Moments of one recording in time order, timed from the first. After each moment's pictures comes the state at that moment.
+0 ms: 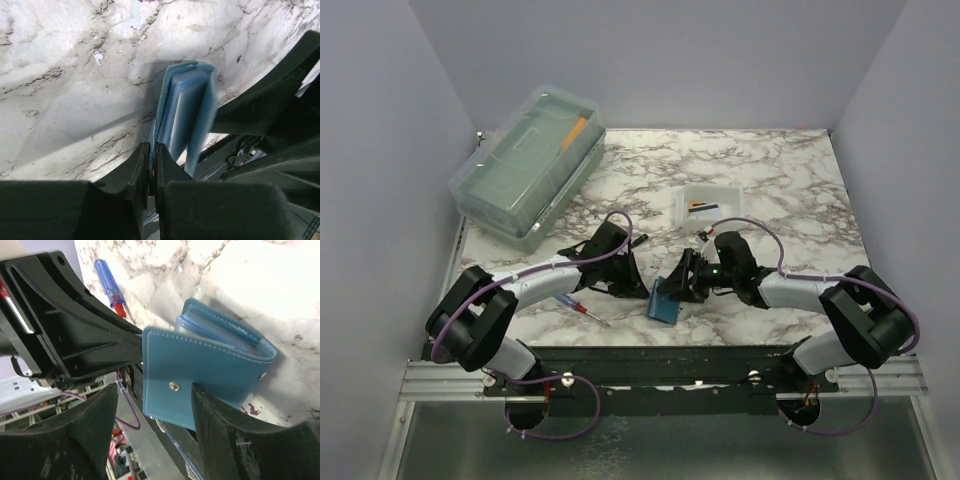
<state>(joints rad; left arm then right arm) -0.68 1.47 0.72 -0.20 0.37 -0.89 0.61 1.45 0.48 0.35 -0.59 1.02</state>
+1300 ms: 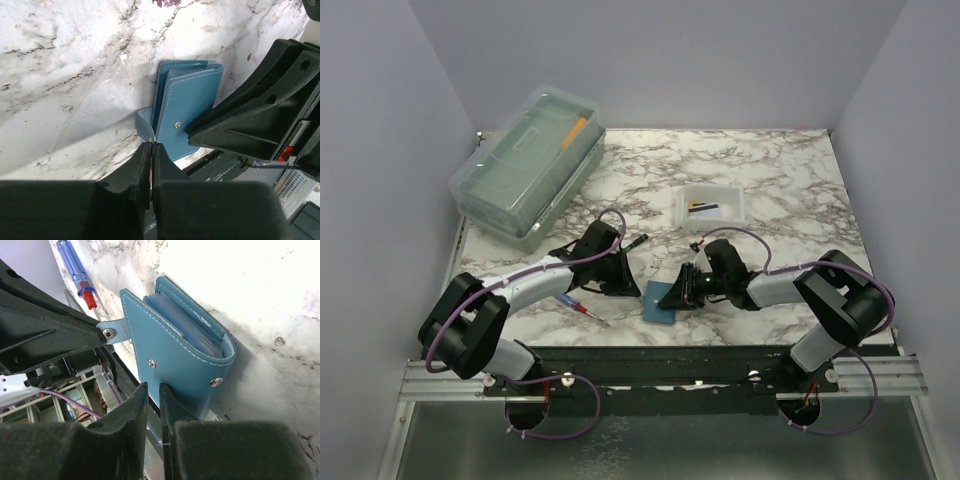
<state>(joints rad) -0.63 1.41 0.69 -0.23 0.38 -0.79 0.66 1.61 0.46 0.45 -0.62 1.01</state>
